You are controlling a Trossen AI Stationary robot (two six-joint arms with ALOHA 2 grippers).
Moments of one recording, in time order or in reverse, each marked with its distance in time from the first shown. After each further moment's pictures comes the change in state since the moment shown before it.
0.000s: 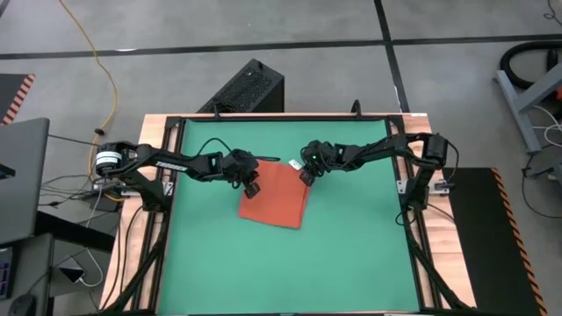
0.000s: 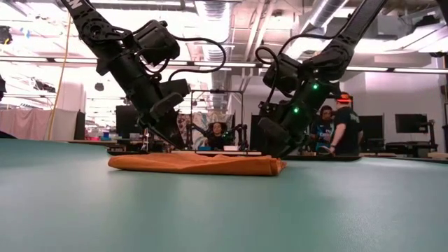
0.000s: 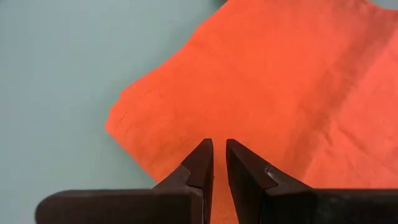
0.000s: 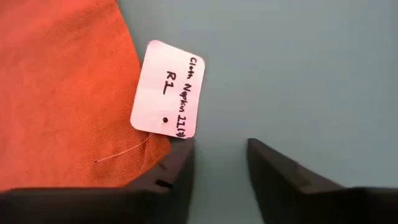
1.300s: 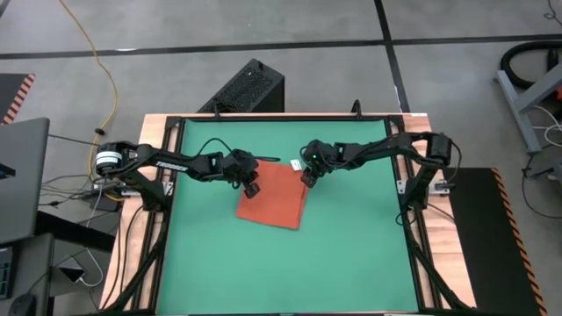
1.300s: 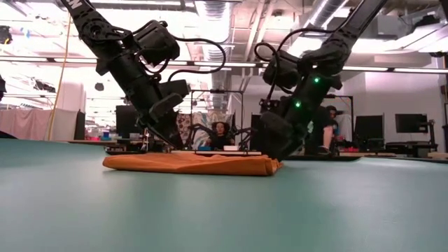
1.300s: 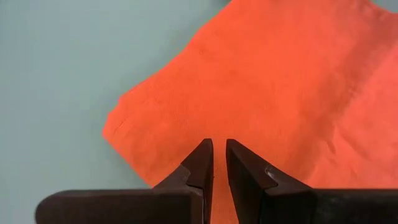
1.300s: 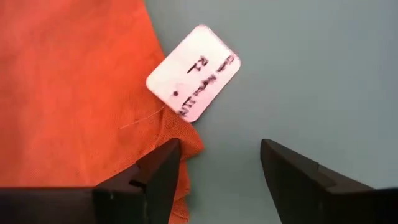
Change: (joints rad) left arm 0.000 0.000 0.000 -0.009 -0.004 -0.005; right arm 0.009 -0.071 0.020 -0.090 -0.051 0.034
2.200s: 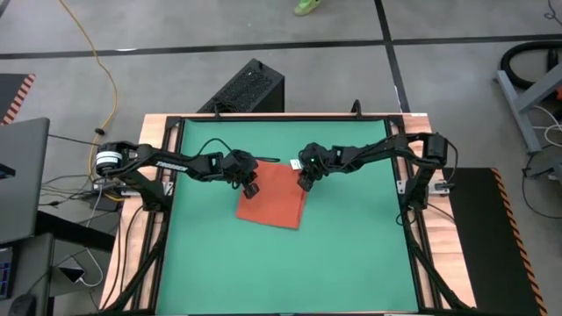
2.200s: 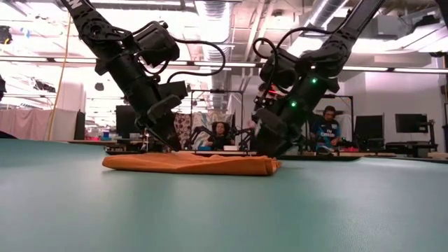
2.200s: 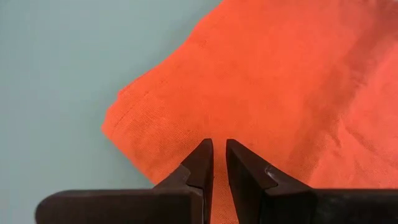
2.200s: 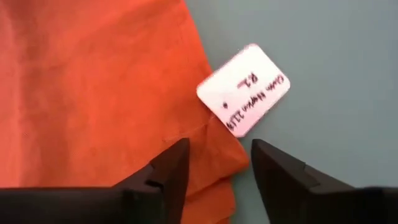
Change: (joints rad) left arm 0.000 0.000 0.000 -0.023 -0.001 -0.001; right arm 0.022 0.036 0.002 0.085 -0.039 -0.002
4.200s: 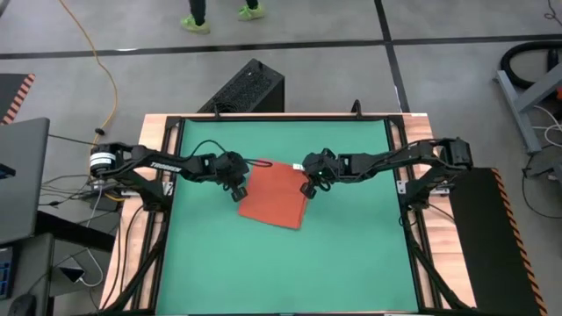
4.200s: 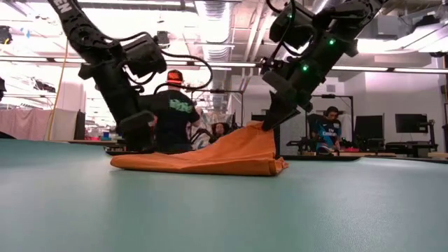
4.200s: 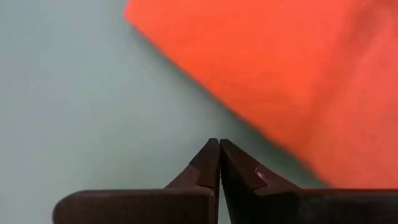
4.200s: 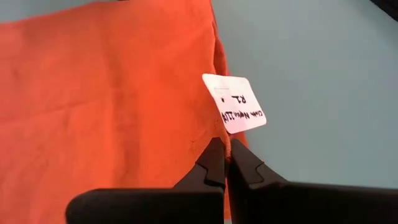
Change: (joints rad) left arm 0.042 -0.056 -0.111 -0.051 0.038 0.103; right arm 0.180 -0.209 0.014 -0.156 0.238 0.045
